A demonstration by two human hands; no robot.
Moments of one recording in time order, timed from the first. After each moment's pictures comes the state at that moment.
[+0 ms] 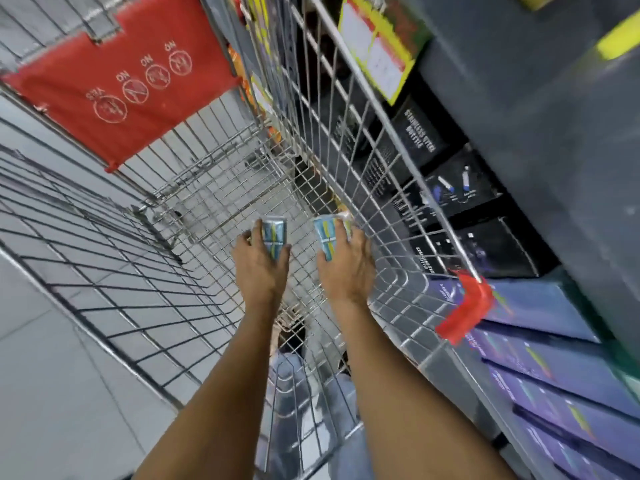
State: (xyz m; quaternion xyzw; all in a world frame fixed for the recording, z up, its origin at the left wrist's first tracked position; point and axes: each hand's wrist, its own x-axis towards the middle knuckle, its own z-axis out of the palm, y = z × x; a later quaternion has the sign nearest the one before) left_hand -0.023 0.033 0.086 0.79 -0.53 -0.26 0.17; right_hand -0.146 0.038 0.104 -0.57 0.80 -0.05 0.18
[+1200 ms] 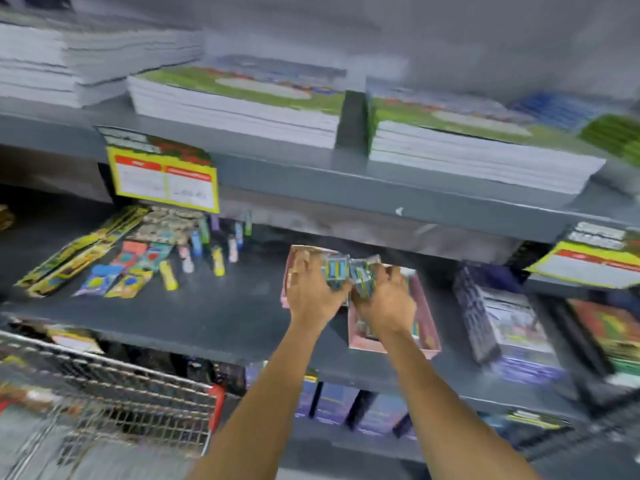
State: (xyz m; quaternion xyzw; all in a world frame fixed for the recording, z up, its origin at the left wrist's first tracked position) left_hand -0.373 0.167 0.447 0.33 -0.84 -0.36 0.24; right_hand -0.448 0.272 0.441 -0.27 0.94 -0.19 -0.11
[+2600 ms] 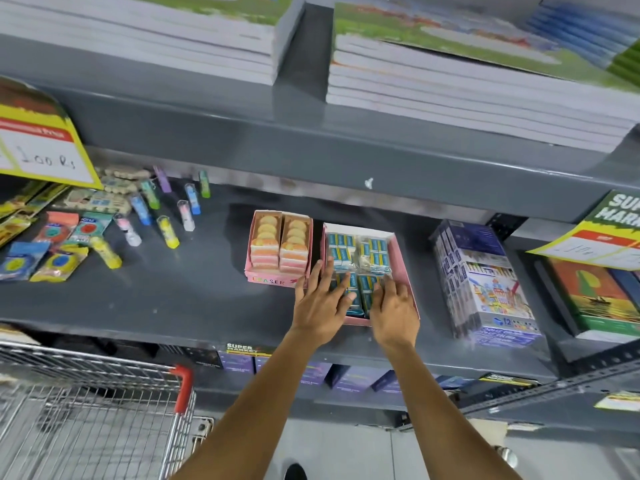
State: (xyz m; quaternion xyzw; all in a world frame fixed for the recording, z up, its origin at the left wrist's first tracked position) left_hand -0.407 0.213 0.353 0.15 -0.96 -0.21 0.07; right_hand -0.474 0.333 0.366 -0.16 0.96 -0.21 -0.08
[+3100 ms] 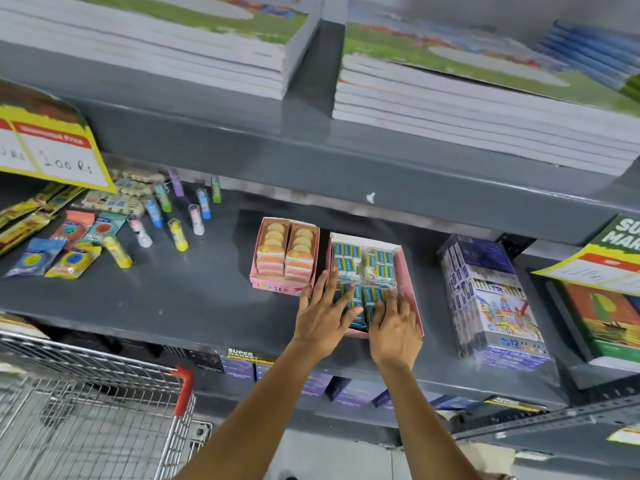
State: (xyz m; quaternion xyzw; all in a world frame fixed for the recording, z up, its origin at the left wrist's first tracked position) left_hand -0.407 0.216 0.361 0.15 -0.97 -0.19 0.06; right_hand -0.469 0.333 0.355 -0.16 0.96 -0.22 -0.12
